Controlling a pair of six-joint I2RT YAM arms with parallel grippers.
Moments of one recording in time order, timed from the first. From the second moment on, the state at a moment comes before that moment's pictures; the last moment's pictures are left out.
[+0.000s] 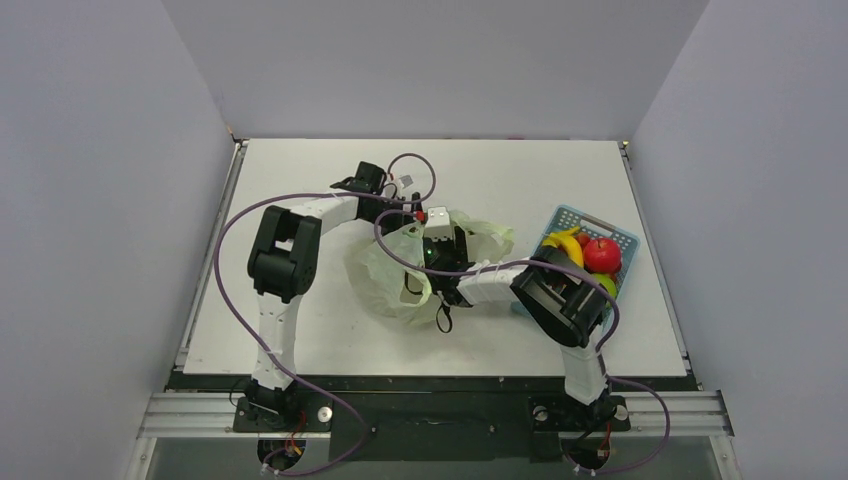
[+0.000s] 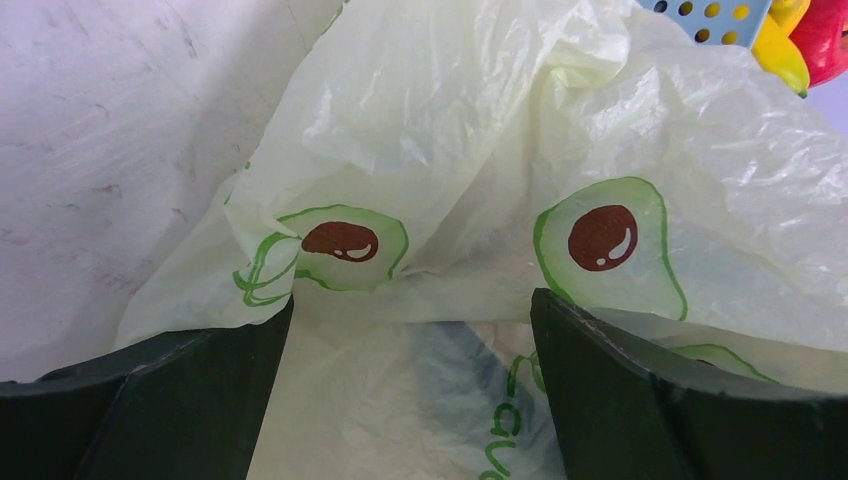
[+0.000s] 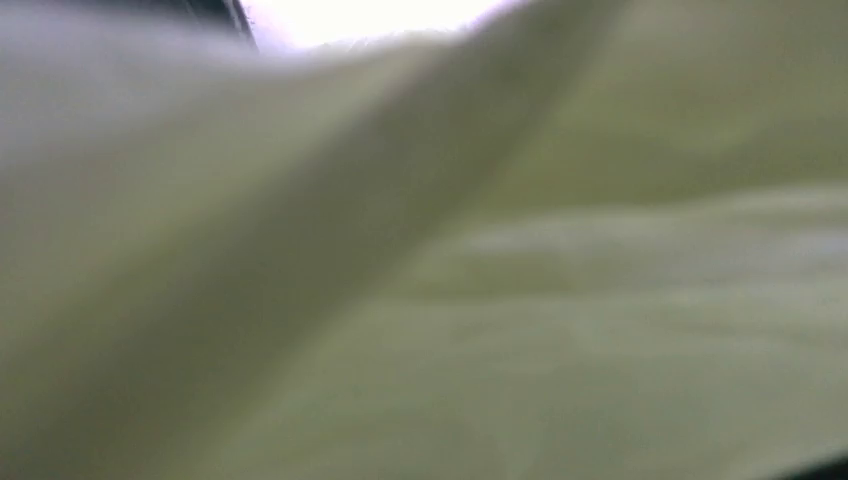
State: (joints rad) left arm -0.37 2.21 1.58 -0.46 0.79 -0.44; right arm 0.87 1.95 1.02 0.32 0.80 0.31
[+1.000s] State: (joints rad) left arm -0.36 2.22 1.60 -0.44 0.79 -0.44; right arm 0.86 1.69 0.95 0.15 0.66 0.31
